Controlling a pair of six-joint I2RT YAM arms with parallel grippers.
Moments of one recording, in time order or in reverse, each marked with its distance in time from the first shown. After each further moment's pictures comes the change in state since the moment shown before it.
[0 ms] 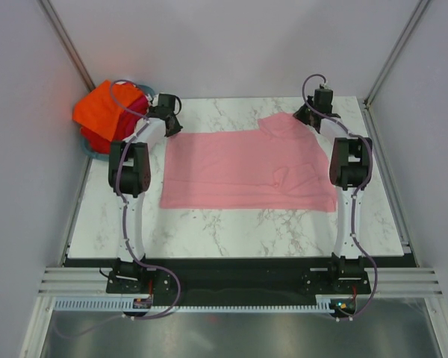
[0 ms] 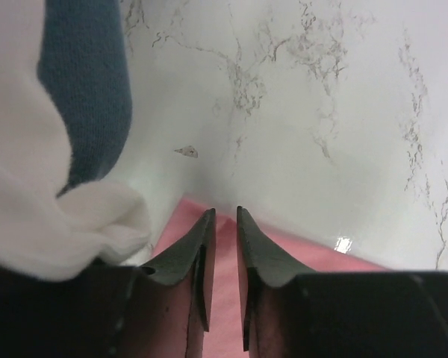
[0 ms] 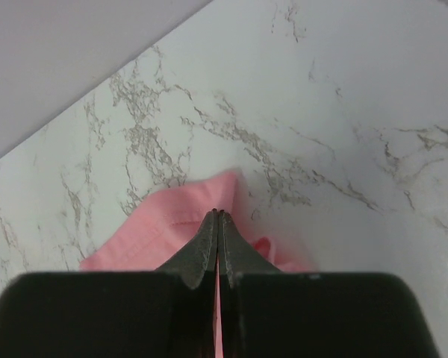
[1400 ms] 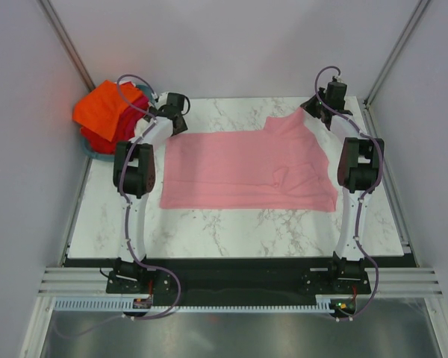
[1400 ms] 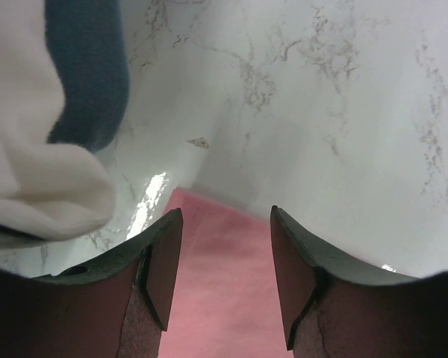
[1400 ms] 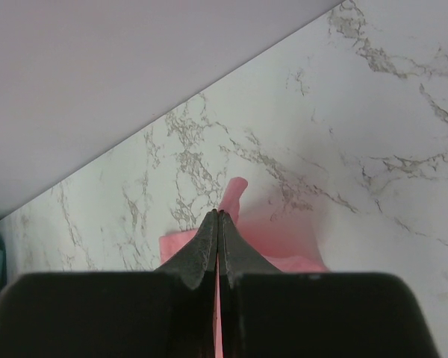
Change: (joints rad) left arm -0.062 0.013 0.051 -0.063 -0.178 0.020; right arm -0.056 -0.128 -0.077 0.049 -0.071 0.048
